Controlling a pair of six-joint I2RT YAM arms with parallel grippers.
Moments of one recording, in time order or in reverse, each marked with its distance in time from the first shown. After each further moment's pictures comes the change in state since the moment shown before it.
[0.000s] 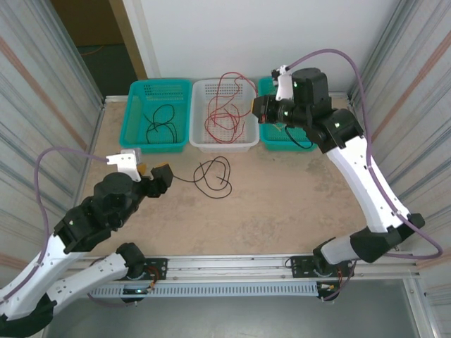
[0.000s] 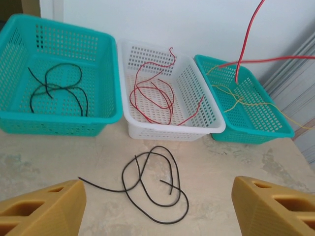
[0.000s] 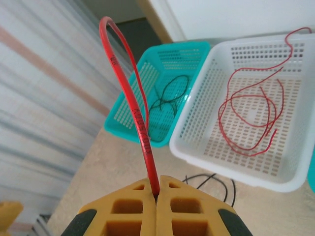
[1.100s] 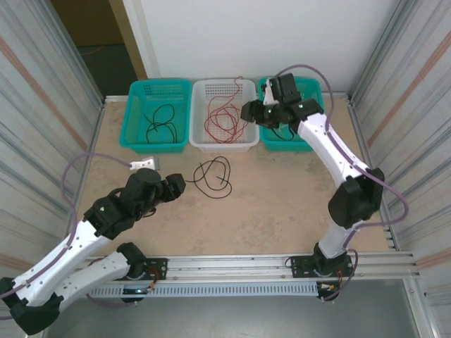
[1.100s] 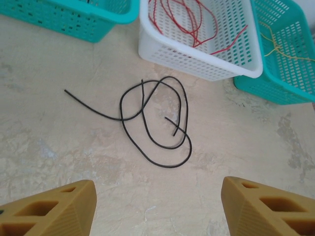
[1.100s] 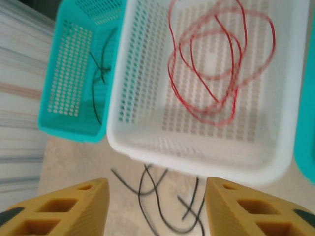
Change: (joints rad) left arm 0.085 0.115 -0.146 -0.022 0.204 -0.272; right arm -0.071 0.251 -0.133 0.061 -0.047 0.087
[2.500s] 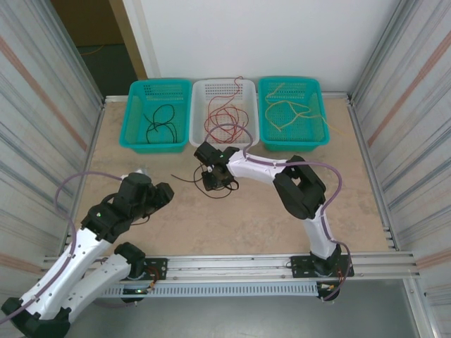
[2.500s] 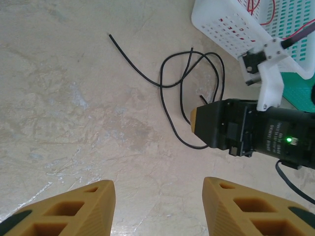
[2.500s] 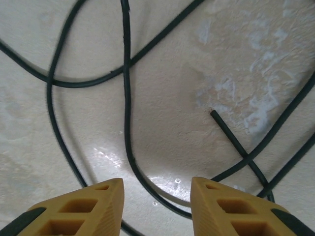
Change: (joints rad) left arm 0.188 -0.088 -0.103 -0.093 0.179 -0.129; right arm 0.470 0.412 -0.100 0.019 0.317 -0.067
